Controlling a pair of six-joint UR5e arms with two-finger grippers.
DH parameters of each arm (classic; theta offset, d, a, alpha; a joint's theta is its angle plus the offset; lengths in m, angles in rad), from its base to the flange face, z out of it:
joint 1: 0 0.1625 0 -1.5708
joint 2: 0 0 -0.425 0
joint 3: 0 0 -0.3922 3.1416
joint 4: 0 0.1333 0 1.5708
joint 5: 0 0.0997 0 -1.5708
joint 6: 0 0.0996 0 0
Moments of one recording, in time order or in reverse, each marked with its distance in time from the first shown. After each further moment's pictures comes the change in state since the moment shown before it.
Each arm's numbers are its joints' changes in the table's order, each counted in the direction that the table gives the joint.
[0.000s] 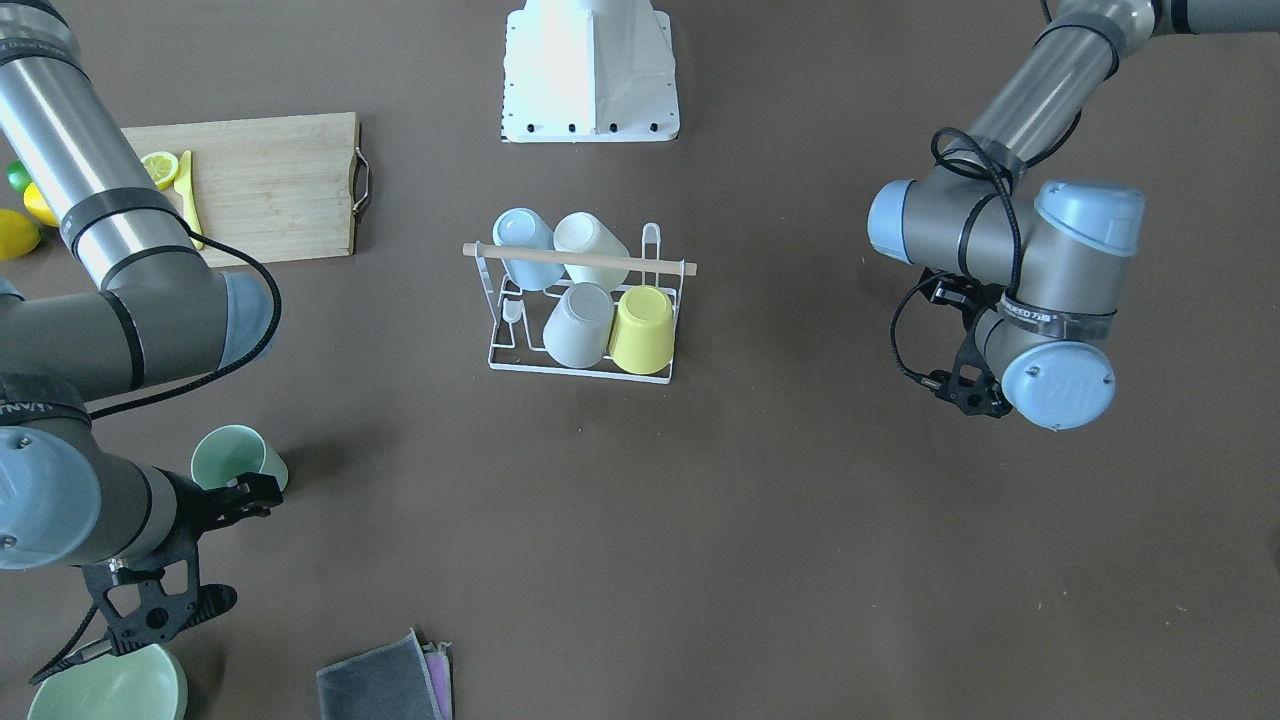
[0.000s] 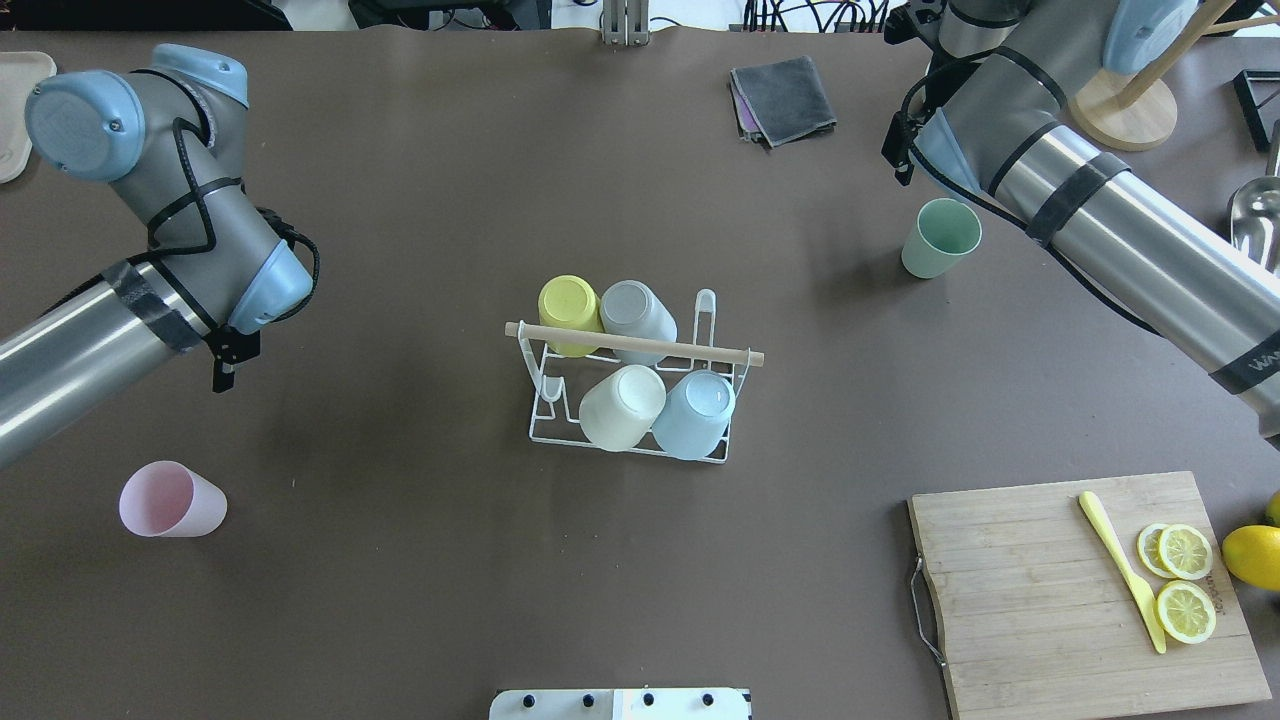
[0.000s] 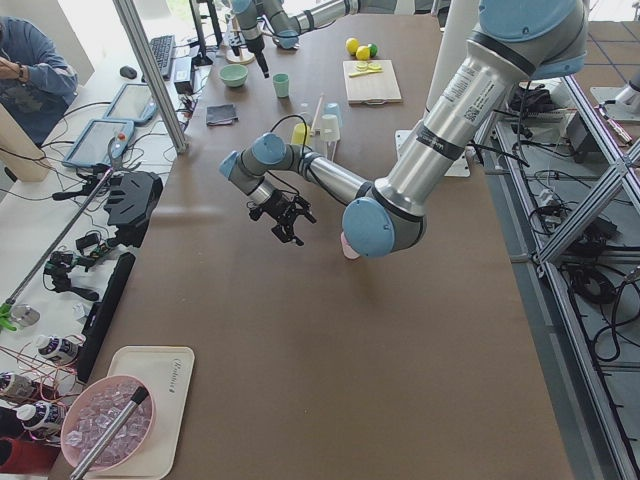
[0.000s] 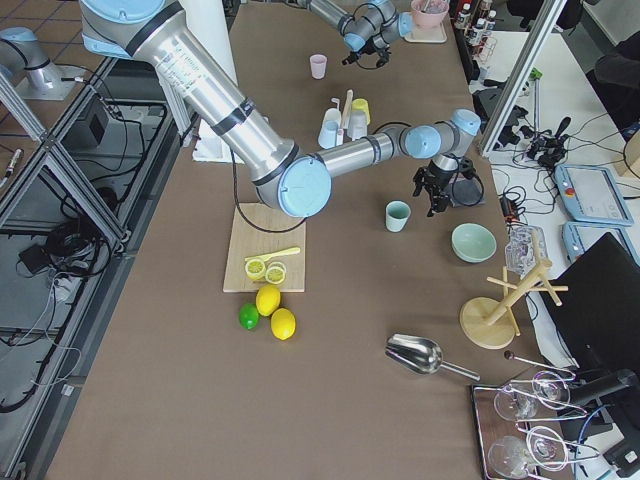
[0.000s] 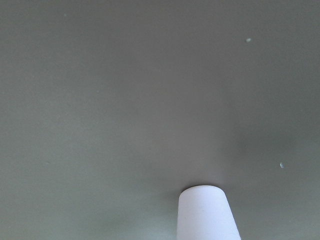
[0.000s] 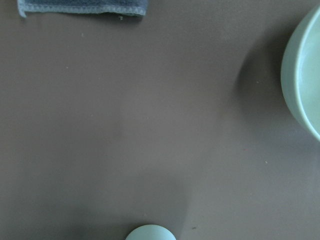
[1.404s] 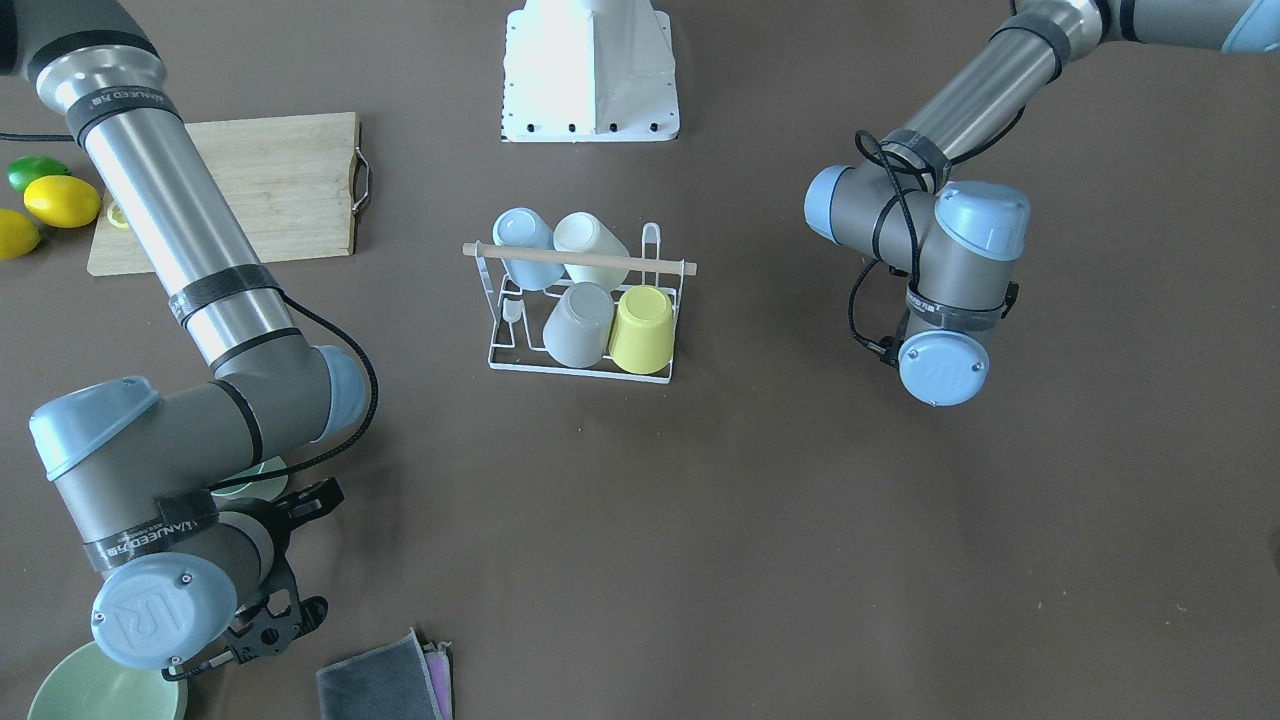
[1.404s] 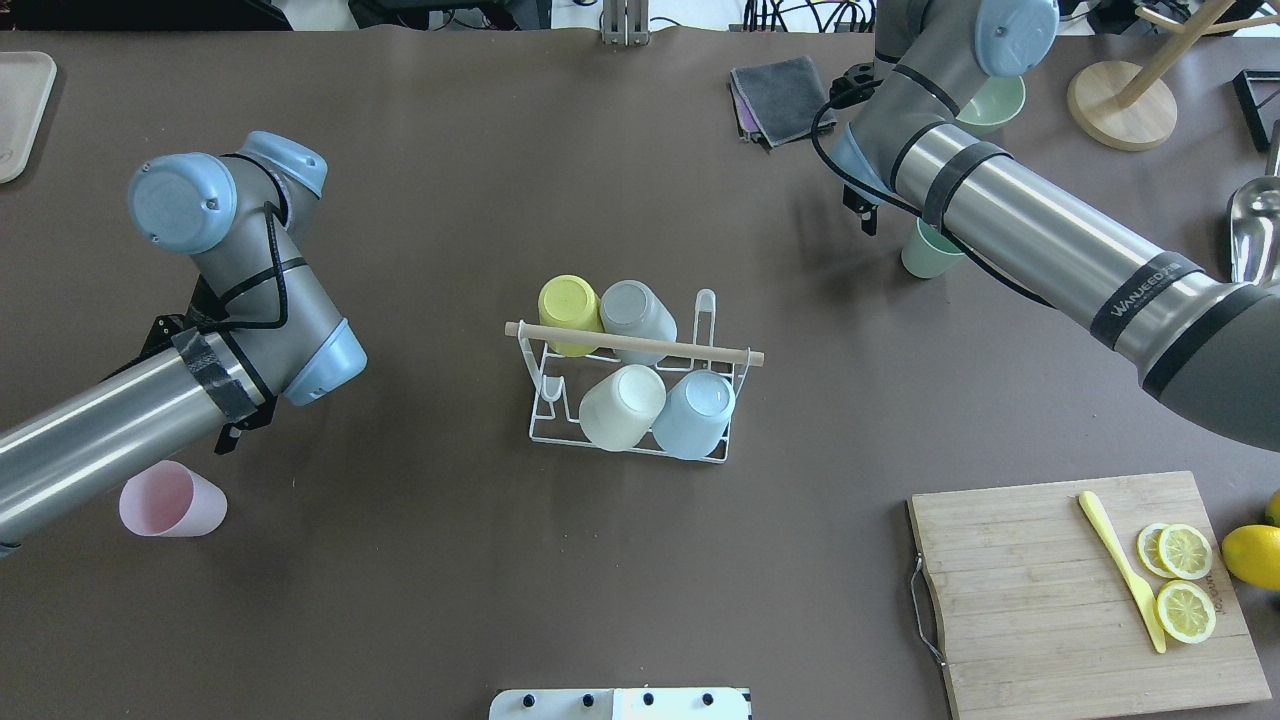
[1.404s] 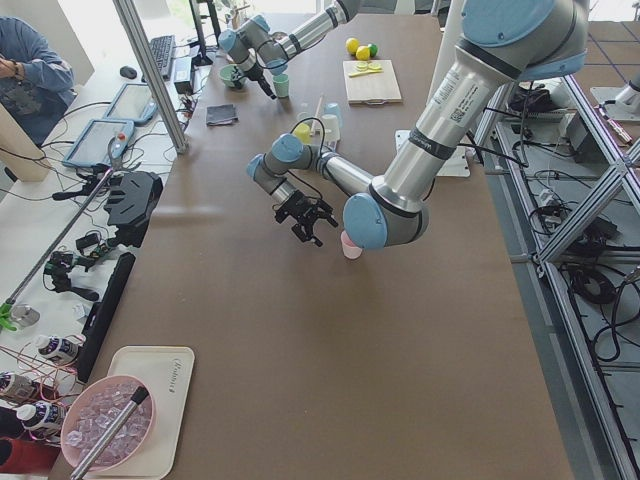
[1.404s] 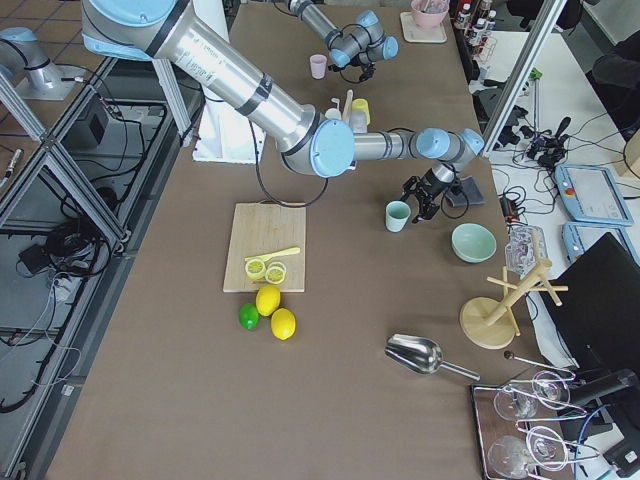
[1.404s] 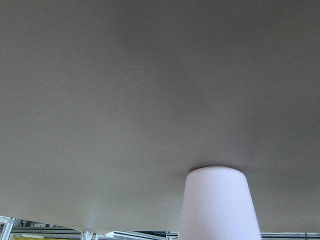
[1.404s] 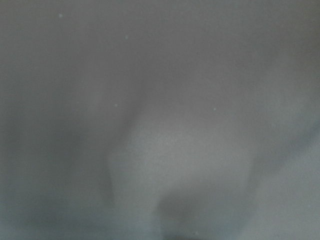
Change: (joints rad) left arm 0.117 0.001 -0.016 0.058 0.098 -0.003; right arm -0.062 -0.226 0.419 -0.138 0.066 -0.210
